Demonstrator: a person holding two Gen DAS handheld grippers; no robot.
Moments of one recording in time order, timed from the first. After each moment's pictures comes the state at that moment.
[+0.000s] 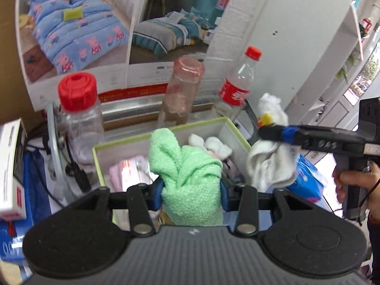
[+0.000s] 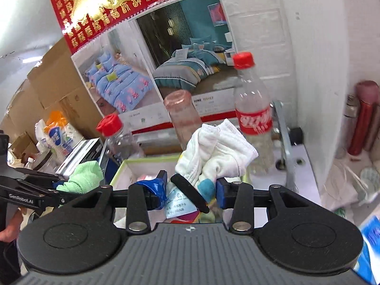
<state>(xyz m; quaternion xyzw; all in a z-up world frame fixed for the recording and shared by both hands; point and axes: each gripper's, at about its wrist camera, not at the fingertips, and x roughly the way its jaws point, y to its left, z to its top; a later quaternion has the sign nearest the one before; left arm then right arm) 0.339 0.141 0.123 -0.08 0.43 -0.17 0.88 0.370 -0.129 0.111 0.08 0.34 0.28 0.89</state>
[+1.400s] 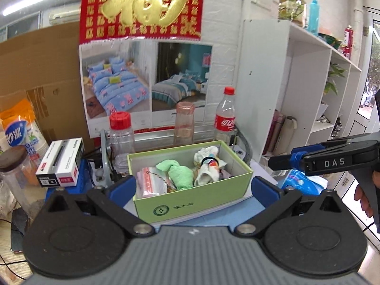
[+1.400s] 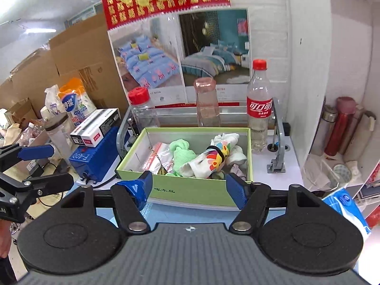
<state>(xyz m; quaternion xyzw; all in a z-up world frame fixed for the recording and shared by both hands) 0.121 0.087 0.172 -0.01 0.26 -0.07 0.96 0.215 -0.120 0.155 0.00 0.32 0.25 0.91</state>
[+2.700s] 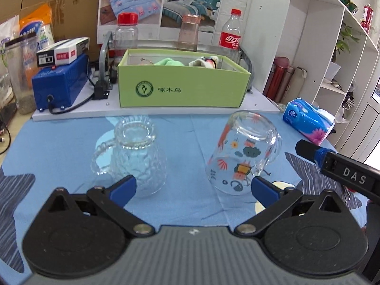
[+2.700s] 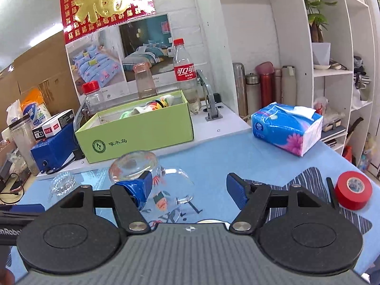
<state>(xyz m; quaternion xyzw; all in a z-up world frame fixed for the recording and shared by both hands) 0.042 0.032 0.003 -0.07 0.33 -0.02 0.94 0.068 -0.155 0.005 0.08 0.22 0.08 0.97</state>
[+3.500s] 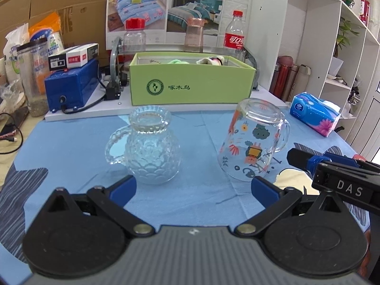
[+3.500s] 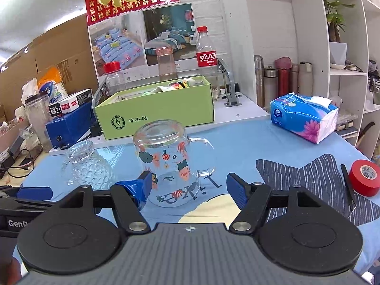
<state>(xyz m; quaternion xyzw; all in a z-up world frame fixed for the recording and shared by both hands) 0.017 0.031 -0.009 -0.04 0.31 0.00 0.95 0.046 -0.133 -0.013 0.05 0.23 0.12 0.96</state>
